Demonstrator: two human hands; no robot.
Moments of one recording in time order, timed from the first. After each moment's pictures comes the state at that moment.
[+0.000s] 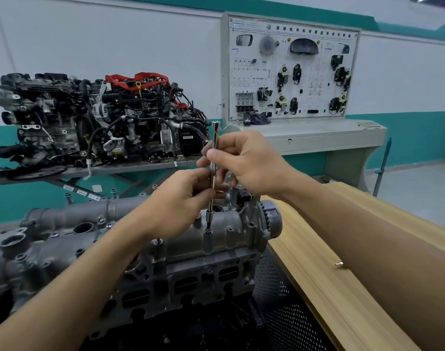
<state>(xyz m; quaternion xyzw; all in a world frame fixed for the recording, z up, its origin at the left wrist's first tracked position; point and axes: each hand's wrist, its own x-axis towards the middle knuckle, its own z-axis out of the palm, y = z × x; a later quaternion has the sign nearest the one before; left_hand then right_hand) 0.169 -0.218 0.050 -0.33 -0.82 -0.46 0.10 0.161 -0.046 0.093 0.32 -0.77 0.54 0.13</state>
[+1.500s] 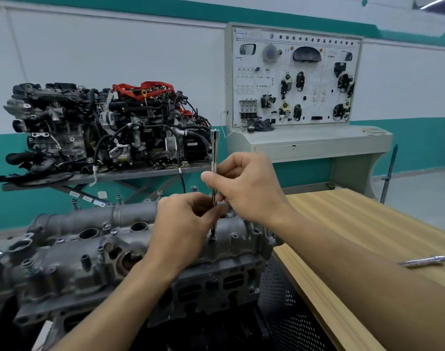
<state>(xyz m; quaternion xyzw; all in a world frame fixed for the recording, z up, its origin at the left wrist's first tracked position) 0.180 -0.202 0.014 -0.19 -0.81 -0.47 0.31 0.162 -0.060 0.060 0.25 -0.76 0.55 0.26</state>
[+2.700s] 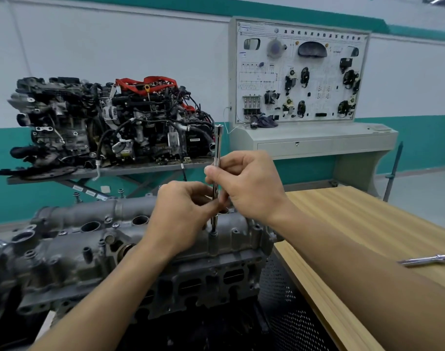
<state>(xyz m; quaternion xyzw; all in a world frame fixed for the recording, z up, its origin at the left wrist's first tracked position) 0.174 -0.209 0.022 -0.22 -0.80 -0.49 0.26 0.164 -0.061 0.058 0.29 -0.73 0.58 0.24</state>
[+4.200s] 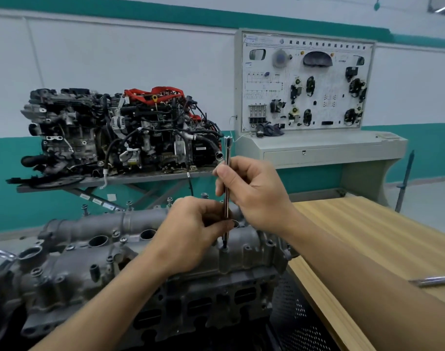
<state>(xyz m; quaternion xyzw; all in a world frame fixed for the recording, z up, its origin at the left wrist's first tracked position) 0.178 -0.223 0.032 -0.28 -0.84 -0.44 0.17 0.142 -0.067 0.059 0.39 -0.68 0.59 0.21</state>
